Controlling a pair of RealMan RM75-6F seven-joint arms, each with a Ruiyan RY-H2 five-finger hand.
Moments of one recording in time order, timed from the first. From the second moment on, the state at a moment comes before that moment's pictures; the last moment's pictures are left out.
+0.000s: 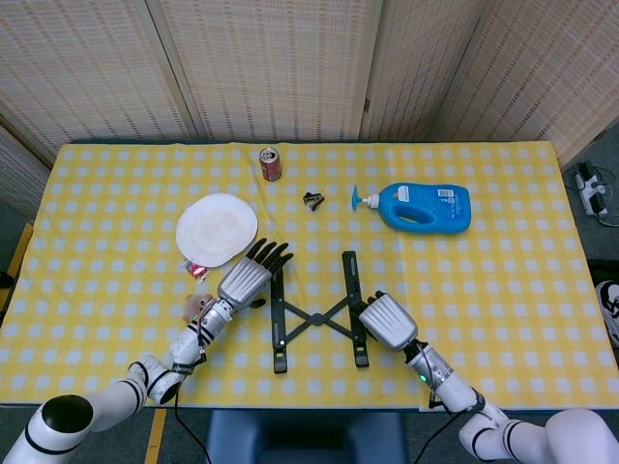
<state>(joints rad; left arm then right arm) -0.87 -1.92 -0.09 -0.77 1.50 0.98 0.02 0.54 -1.79 -0.03 -0.98 -1.71 1.24 -0.20</state>
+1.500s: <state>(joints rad) -0.87 -1.92 -0.08 -0.88 1.52 0.99 0.01 0.58 -1.95 -0.04 -0.92 -1.78 1.30 -0.23</state>
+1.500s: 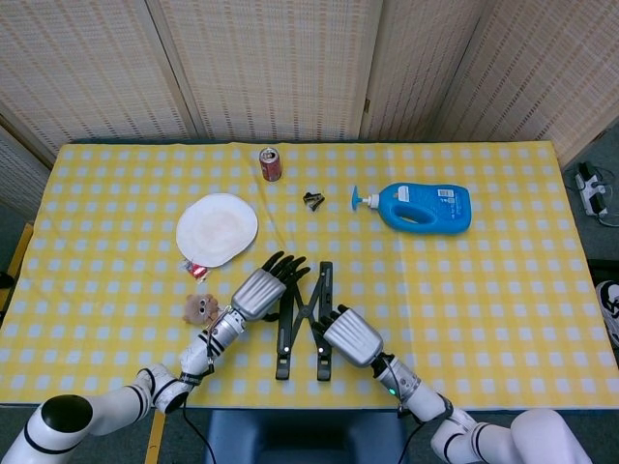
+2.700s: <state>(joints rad) -0.76 -1.68 -0.09 -1.12 1.48 1.09 0.03 0.94 -1.57 0.02 -1.47 -1.64 0.65 -0.43</state>
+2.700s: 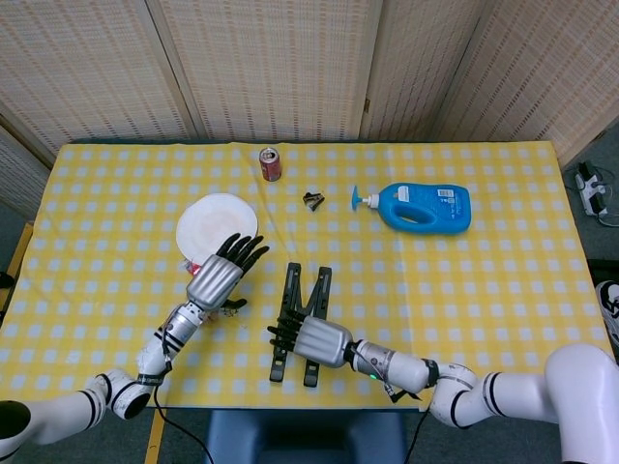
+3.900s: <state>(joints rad) -0.73 -1.67 -0.10 -1.10 1.48 1.10 -0.02 1.06 -1.64 0.06 -1.40 -1.48 0.54 -0.52</state>
